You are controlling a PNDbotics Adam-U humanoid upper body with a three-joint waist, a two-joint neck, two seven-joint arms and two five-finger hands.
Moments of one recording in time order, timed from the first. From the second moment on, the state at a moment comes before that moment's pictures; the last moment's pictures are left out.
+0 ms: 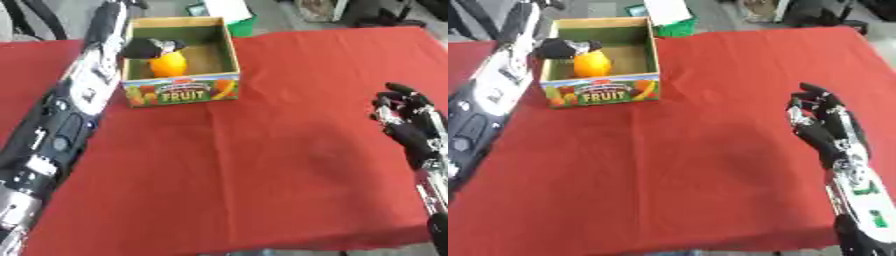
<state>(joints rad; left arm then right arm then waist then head) -0.87 0.40 -0.18 -1.19 -0.47 0.17 0.17 -0.36 -0.28 0.03 -1.47 -0.22 -0.05 -0.08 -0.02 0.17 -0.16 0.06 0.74</state>
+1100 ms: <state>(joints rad) -0.34 0.45 -0.10 -1.76 0.02 0.15 0.32 -0.35 -0.28 0.00 -1.47 -0.23 -0.07 -0.12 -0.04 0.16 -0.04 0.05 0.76</state>
